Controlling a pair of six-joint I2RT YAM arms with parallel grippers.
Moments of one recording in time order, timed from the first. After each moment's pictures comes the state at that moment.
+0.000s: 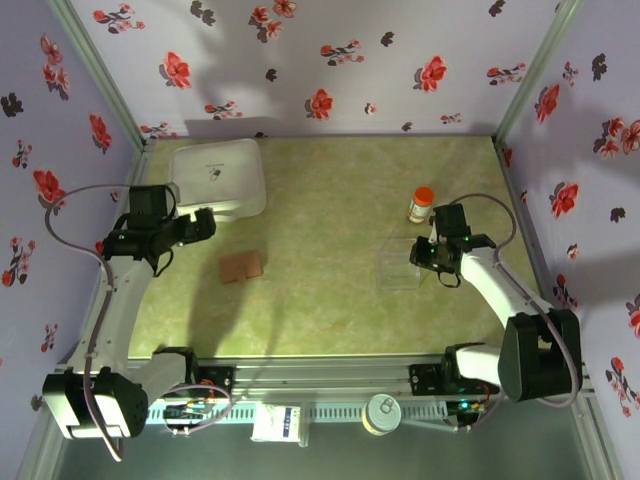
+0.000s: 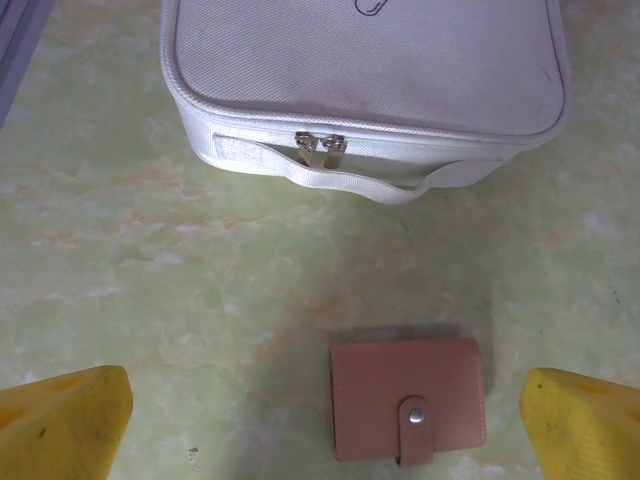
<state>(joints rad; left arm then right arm) -0.04 1.07 1.01 -0.78 0.00 -0.23 0.16 1.26 0.75 -0.61 -0.12 0.40</state>
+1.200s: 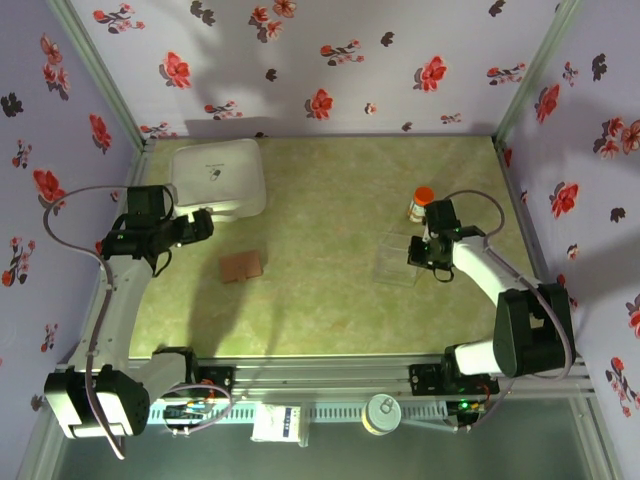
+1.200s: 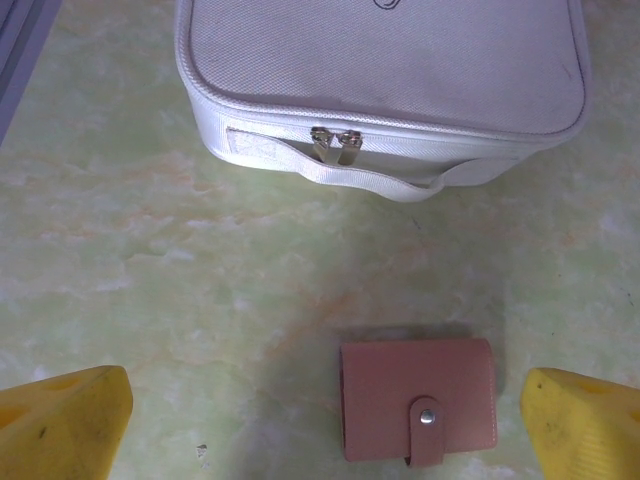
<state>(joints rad) -0.02 1.07 1.00 -0.78 0.01 -0.23 0.19 1.38 0.80 -0.61 -0.08 0.38</state>
